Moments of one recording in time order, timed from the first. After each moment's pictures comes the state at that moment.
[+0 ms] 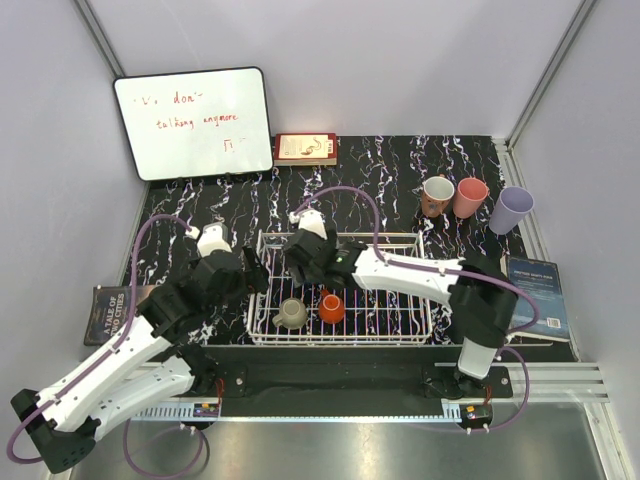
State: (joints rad) left arm -0.76 0.70 0.74 -0.80 -0.45 -0.81; right arm 1.07 1.80 1.32 -0.41 0.45 0.51
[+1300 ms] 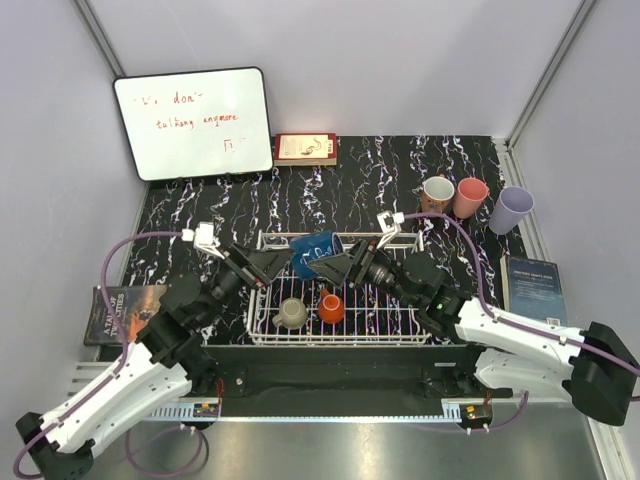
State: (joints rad) left arm -0.76 0.45 0.46 0.05 -0.09 -0.96; right arm 0.96 1.03 0.55 0.52 -0.02 0.92
